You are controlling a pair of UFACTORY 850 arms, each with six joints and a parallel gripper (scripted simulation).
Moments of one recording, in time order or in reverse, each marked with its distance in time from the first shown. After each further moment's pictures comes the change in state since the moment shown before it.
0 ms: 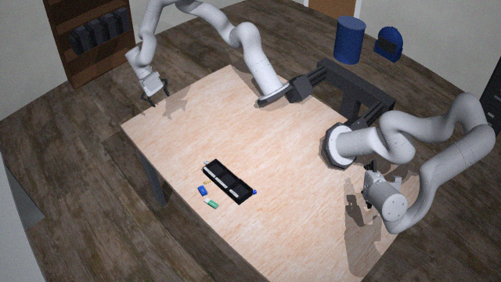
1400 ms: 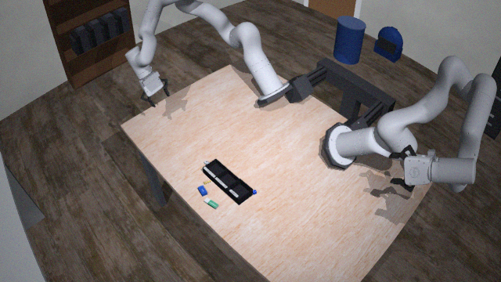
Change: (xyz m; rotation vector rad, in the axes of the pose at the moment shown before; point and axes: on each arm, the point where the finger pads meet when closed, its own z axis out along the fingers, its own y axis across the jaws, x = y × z) left arm 0.082 -0.052 -0.055 -0.002 -0.872 -0.235; right arm 0.000 0.000 0.000 0.000 0.000 0.000
